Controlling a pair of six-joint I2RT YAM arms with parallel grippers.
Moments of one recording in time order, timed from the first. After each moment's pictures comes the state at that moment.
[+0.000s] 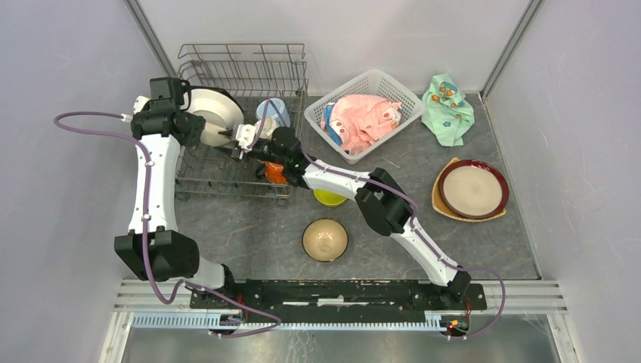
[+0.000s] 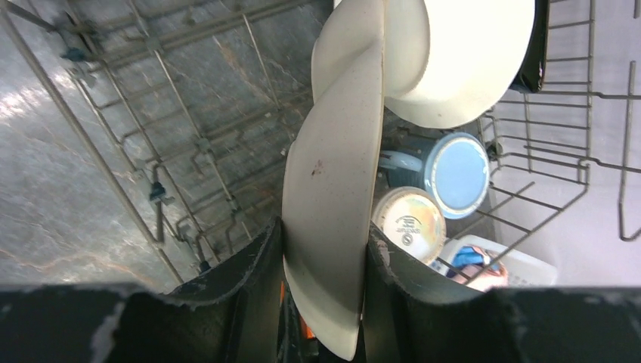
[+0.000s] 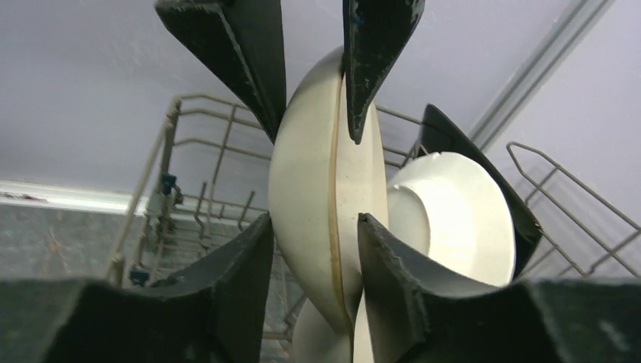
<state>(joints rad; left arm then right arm) 0.13 1.47 1.65 -1.05 -0.24 -1.09 0.94 2.49 2.07 0.68 -0.43 -0.36</state>
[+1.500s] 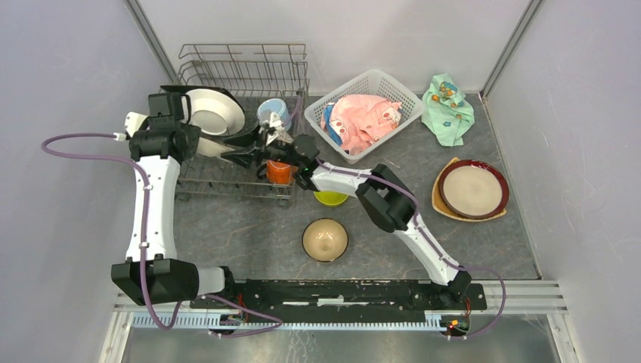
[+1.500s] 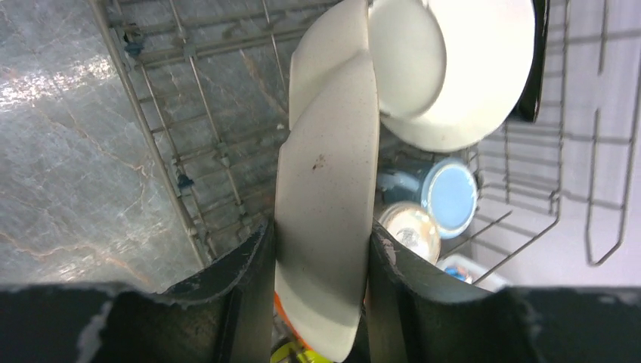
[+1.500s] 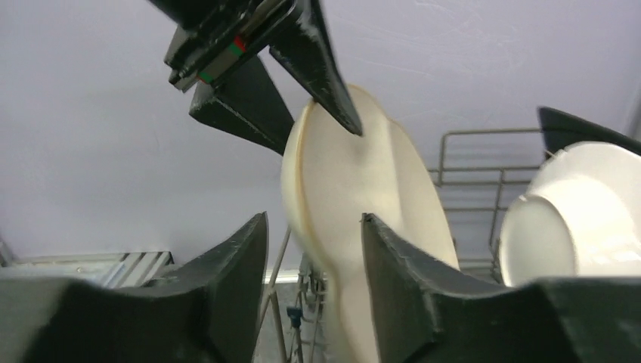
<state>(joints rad) 0.11 1.30 1.51 -1.01 -0.33 -1.17 0.91 2.52 1.96 1.11 -0.60 0.30</state>
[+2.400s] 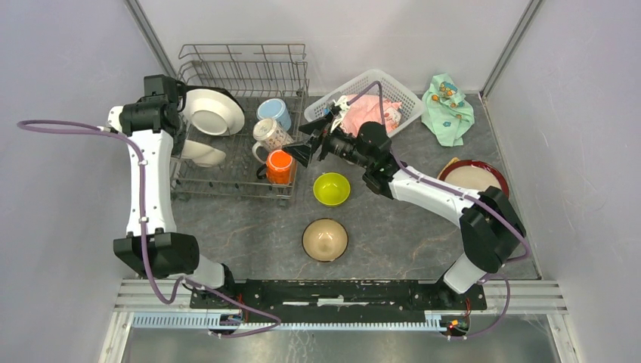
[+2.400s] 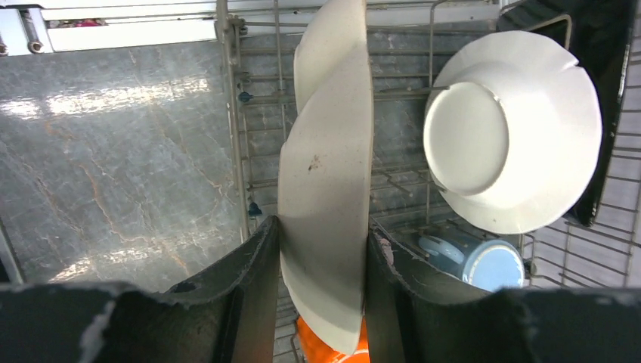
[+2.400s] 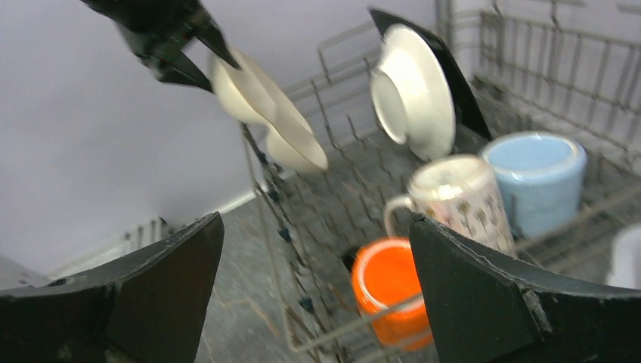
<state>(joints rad) 0.14 1.48 1.81 -1.34 -0.55 -1.28 0.75 1.62 1.13 0.70 -0.39 0.35</state>
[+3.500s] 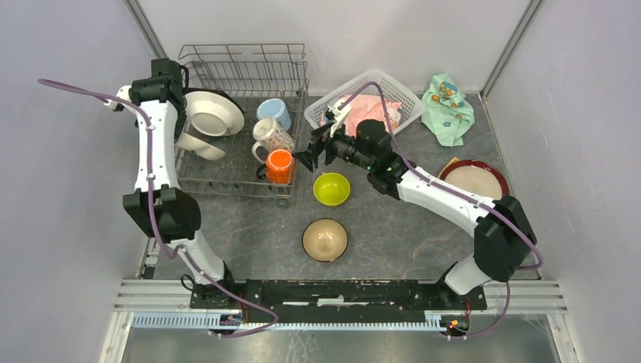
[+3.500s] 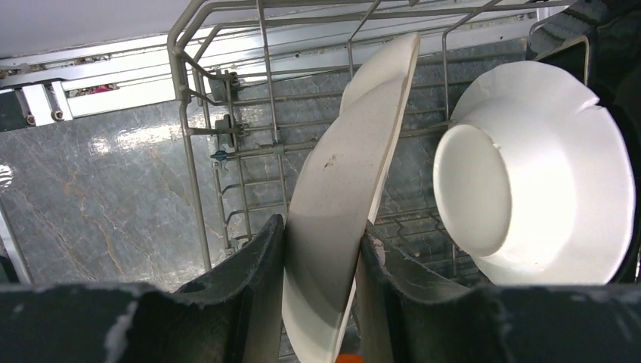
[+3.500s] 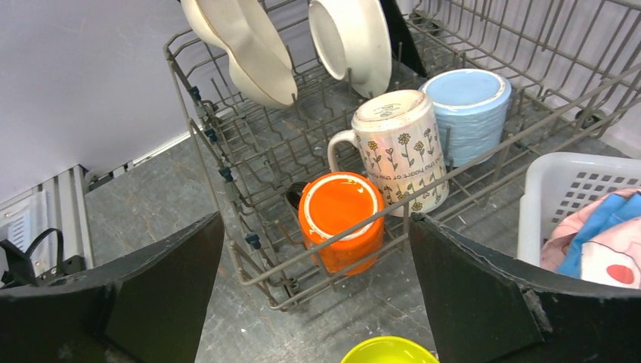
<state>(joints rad) 0.16 1.78 2.02 -1.38 -0.60 -1.15 0.75 1.54 1.15 0.34 -0.28 0.14</state>
